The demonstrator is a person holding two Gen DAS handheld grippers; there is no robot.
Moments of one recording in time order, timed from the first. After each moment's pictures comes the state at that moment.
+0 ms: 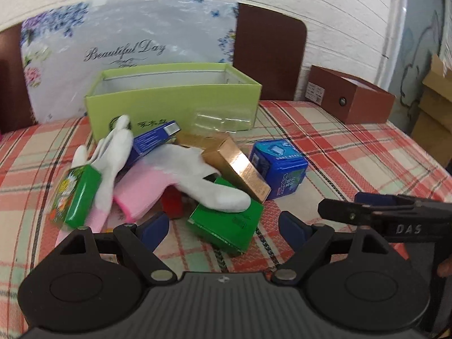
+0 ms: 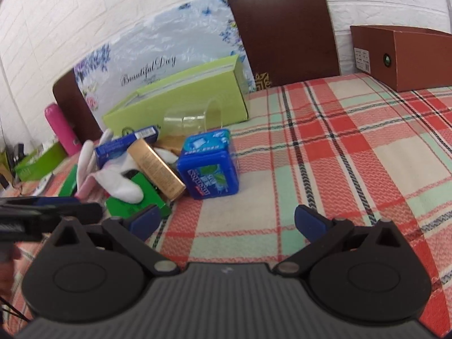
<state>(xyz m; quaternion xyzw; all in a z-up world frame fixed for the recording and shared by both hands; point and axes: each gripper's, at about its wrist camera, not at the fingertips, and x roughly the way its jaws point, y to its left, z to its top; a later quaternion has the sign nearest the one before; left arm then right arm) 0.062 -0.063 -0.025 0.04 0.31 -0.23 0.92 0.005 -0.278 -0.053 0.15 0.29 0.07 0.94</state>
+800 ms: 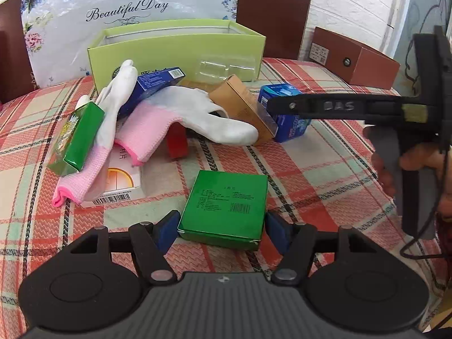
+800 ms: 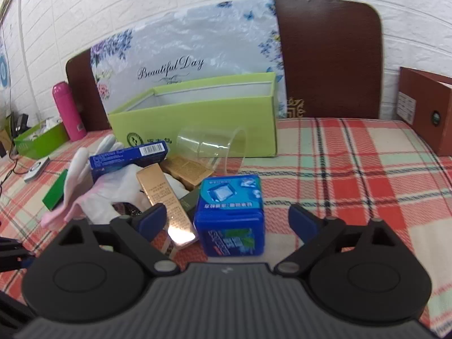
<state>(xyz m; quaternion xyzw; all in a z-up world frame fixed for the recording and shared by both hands) 0.046 -0.048 -0.050 0.04 0.38 -0.22 0.90 0.088 -0.245 -0.048 0.04 0.29 0.11 0.95</state>
